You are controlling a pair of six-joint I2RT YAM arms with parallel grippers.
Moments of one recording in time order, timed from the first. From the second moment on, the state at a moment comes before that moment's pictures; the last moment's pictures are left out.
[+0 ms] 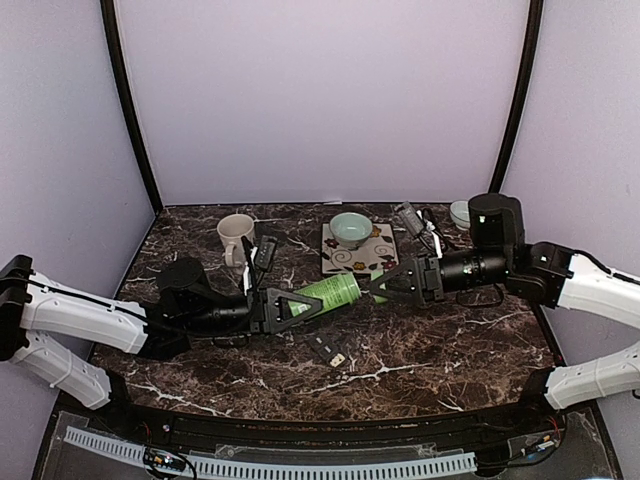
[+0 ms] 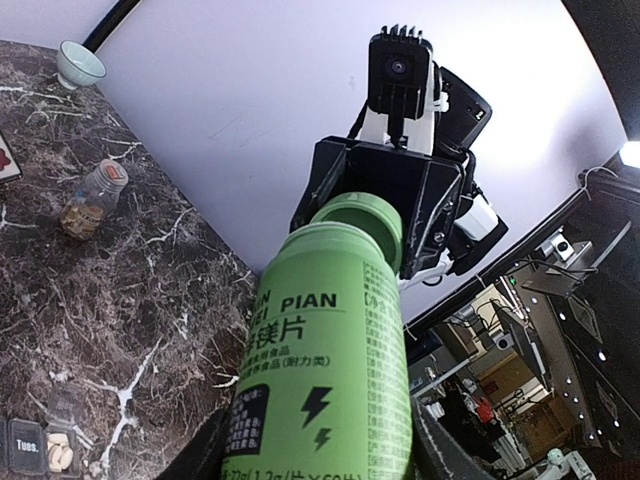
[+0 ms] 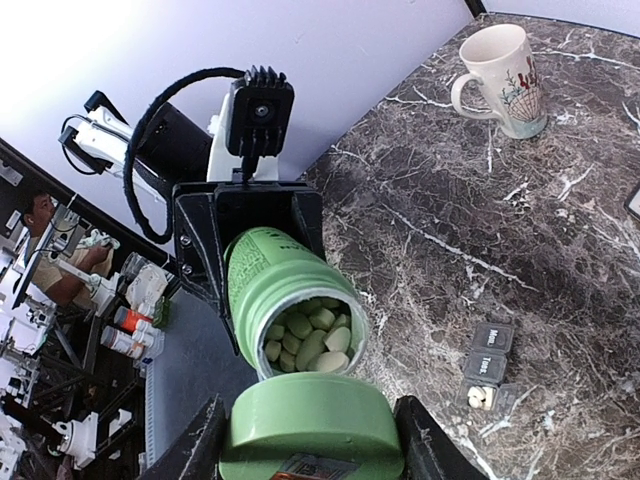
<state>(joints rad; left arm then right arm) -1.03 1.32 0.54 0.82 0.40 -0.89 0.85 1.05 0.86 -0.19 -0.61 0.49</state>
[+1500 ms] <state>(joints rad) -0.99 1.43 0.62 0.89 0.58 -1.00 0.86 1.10 0.91 -0.21 -0.70 0.46</state>
